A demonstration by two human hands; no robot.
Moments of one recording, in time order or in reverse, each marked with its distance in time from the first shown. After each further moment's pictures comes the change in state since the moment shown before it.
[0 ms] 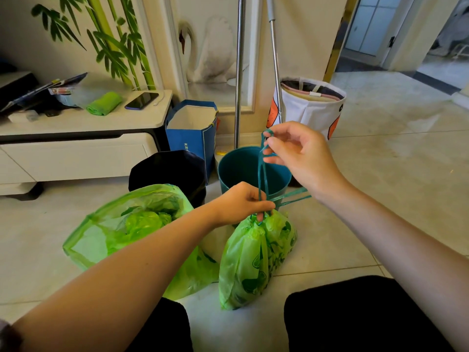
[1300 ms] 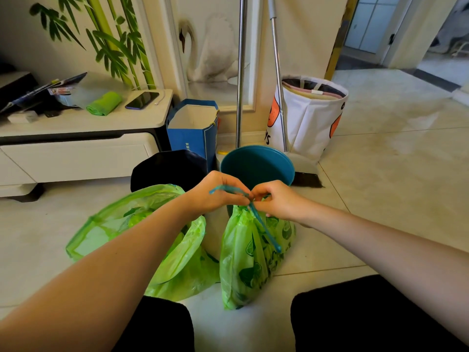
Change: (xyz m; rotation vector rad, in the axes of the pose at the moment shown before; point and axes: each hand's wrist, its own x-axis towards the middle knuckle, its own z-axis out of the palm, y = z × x) left_hand -0.020 -0.027 -0.045 -0.168 0.089 0.018; right_hand -0.016 0.076 0.028 -0.433 -0.466 0.338
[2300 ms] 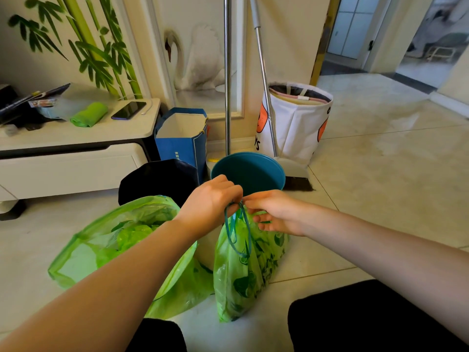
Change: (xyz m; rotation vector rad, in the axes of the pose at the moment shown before) left_hand -0.006 0.012 0.013 0.910 0.205 0.505; right_hand -0.002 -0.003 -0.002 0.716 -0.001 0.473
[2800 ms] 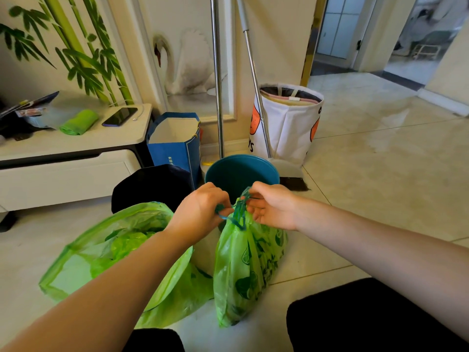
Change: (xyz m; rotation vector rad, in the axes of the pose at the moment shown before) left_hand -0.004 -0.004 0.005 -0.116 -0.012 -0.180; right_hand 0.001 -0.015 -0.002 0.328 0.062 0.047
